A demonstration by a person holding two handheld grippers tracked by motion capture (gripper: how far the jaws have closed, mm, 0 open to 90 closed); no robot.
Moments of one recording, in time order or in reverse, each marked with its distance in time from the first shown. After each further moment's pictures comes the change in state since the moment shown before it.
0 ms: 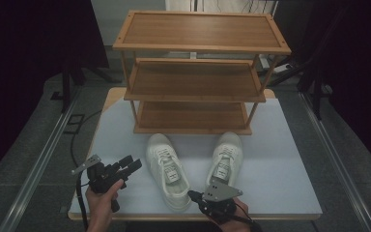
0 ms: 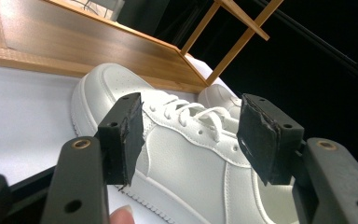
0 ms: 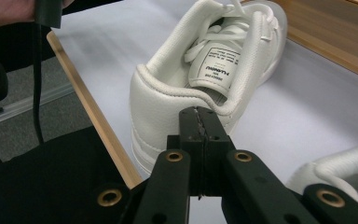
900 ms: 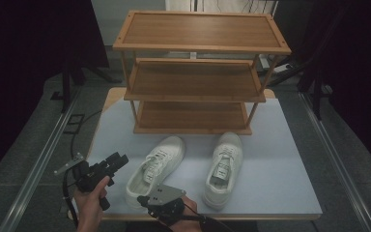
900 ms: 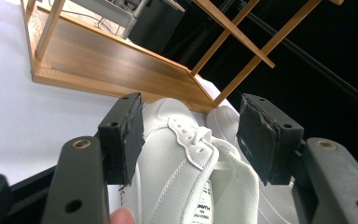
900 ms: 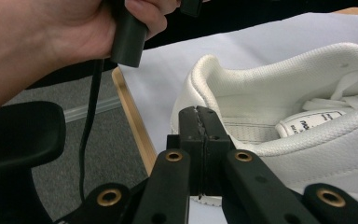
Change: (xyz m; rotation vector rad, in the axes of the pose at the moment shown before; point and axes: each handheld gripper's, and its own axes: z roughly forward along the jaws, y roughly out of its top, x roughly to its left) left arm 0.015 0.011 -0.026 -0.068 0.031 -0.046; right arm 0.069 0.045 0.090 -0.071 0.177 -0.075
